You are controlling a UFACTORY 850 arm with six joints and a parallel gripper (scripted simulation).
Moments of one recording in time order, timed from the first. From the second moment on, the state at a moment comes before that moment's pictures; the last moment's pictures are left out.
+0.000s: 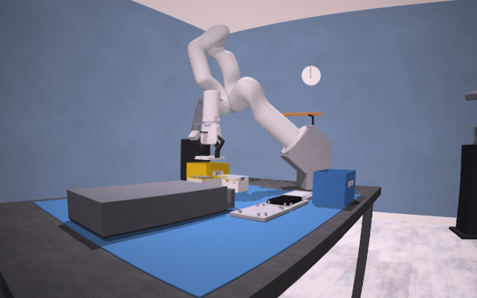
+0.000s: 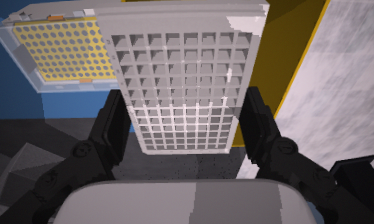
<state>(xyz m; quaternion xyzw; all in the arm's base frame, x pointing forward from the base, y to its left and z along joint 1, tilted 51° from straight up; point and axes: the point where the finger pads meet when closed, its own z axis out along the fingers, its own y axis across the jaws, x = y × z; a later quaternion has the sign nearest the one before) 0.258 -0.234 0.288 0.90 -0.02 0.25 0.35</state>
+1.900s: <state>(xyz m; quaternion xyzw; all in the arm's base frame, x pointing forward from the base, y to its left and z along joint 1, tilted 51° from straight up) 0.235 -0.258 0.296 0.90 -0.02 0.26 0.35</state>
